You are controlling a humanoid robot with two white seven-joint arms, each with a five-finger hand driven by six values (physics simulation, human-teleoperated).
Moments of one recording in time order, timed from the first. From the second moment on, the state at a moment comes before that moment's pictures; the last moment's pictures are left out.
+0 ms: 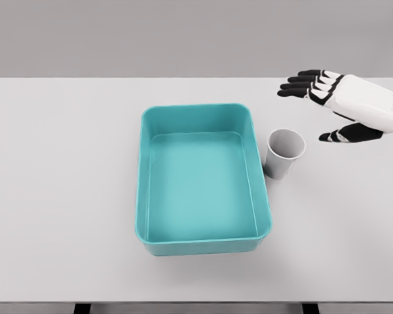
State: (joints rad) left arm 0.04 0.00 -0.10 -0.02 0.11 0.11 -0.10; right arm -0.32 -0.79 0.08 -1.75 0.12 -0.61 0.61
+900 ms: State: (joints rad) left arm 0.04 0.00 -0.10 -0.02 0.11 0.11 -0.10; right arm -0.05 -0.61 -0.06 -1.67 -0.44 0.02 0.61
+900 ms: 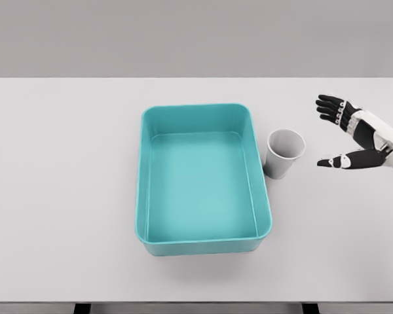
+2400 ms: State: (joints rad) left arm 0.04 0.00 -0.10 -0.02 0.11 0.11 -0.10; right arm -0.09 -0.40 0.01 -1.43 -0.40 -0.01 0.61
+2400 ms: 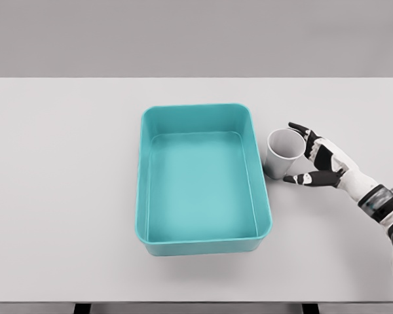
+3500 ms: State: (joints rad) left arm 0.04 0.00 -0.10 -0.02 0.11 0.11 -0.10; right arm -0.12 -0.37 0.04 -1.41 -0.33 0.00 0.61
